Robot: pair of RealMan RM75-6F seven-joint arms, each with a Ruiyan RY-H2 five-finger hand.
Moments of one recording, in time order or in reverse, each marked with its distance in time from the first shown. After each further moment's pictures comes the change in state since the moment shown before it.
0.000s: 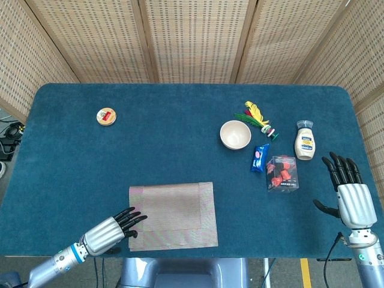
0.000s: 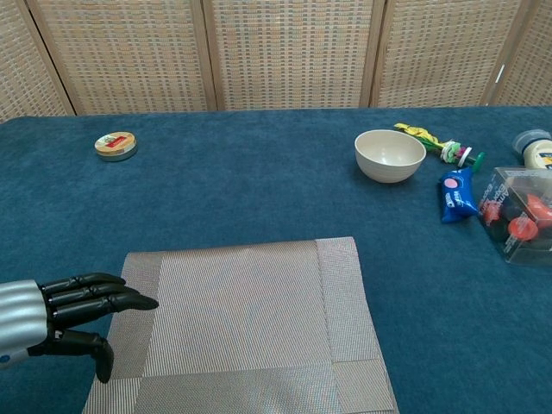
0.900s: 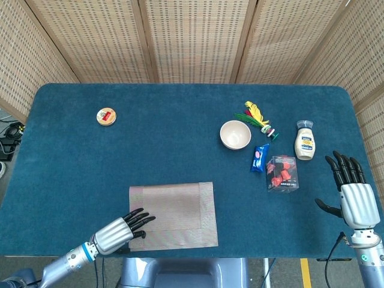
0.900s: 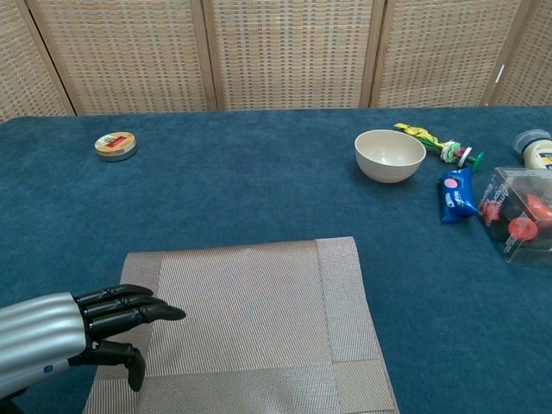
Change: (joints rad) left arm -0.033 -0.116 0.034 0.095 -0.057 0.017 -0.014; right arm -0.019 0.008 0.027 -0.005 -0.011 -0.002 0.013
